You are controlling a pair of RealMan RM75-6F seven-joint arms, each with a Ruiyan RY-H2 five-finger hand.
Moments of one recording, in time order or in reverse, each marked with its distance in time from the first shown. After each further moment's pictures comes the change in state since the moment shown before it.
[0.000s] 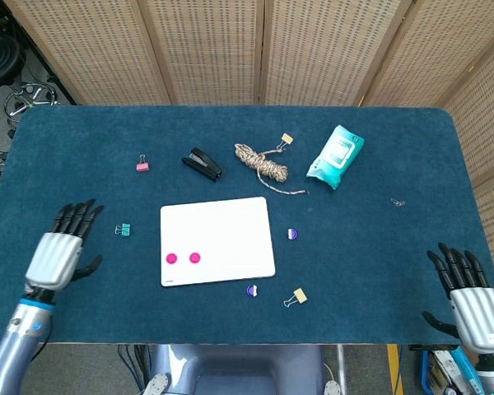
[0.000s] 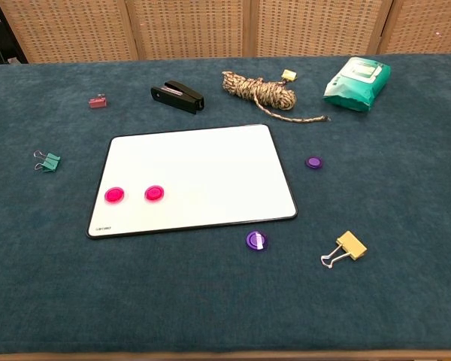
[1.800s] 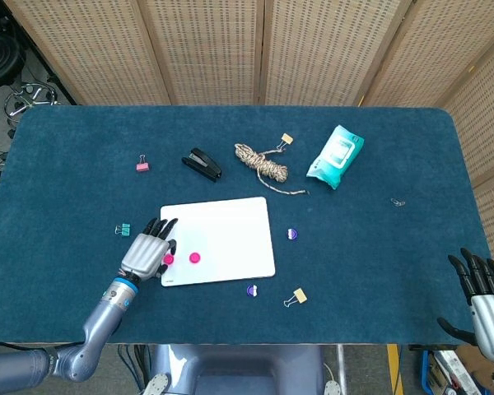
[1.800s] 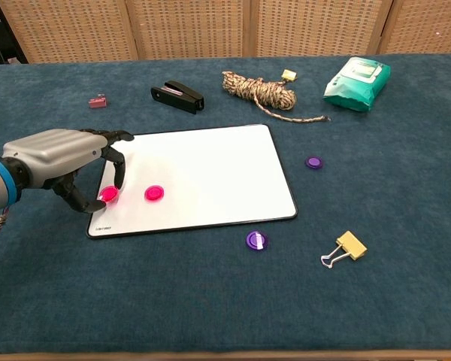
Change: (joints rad) left arm -0.276 -0.400 -0.091 0.210 -0.347 -0.414 0.362; right arm -0.055 0.059 -0.010 -0.039 0.062 0.043 0.057
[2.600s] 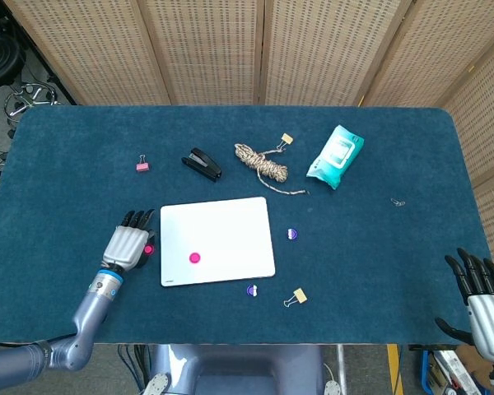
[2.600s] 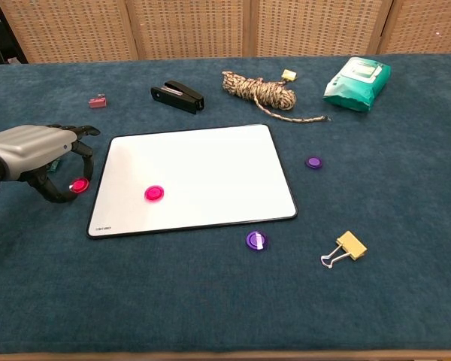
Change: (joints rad) left arm 0.024 -0.001 -0.018 0.137 -0.033 -0.008 -0.037; right arm 0.002 -0.009 -0.001 0.002 -0.007 0.000 -0.014
